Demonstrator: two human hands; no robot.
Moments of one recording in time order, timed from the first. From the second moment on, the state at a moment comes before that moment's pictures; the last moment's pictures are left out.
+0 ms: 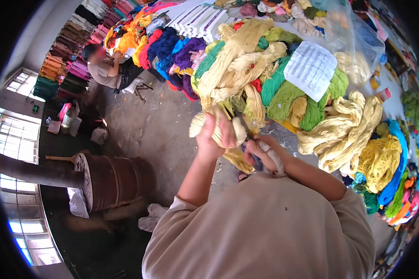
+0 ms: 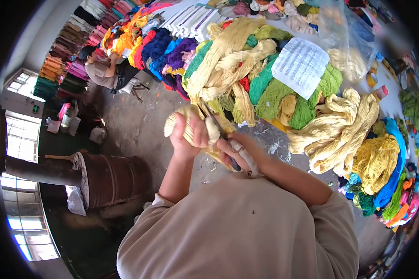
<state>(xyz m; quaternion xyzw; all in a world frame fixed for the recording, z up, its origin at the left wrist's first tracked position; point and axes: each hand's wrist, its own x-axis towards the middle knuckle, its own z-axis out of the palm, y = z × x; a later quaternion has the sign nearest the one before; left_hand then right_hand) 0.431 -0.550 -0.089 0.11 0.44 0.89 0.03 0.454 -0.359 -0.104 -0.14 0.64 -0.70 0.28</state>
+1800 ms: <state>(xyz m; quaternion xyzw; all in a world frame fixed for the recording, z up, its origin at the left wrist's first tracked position) 0.424 -0.522 -0.068 0.06 0.31 0.95 0.06 0.425 -0.352 -0.053 -0.47 0.80 -0.33 -0.19</state>
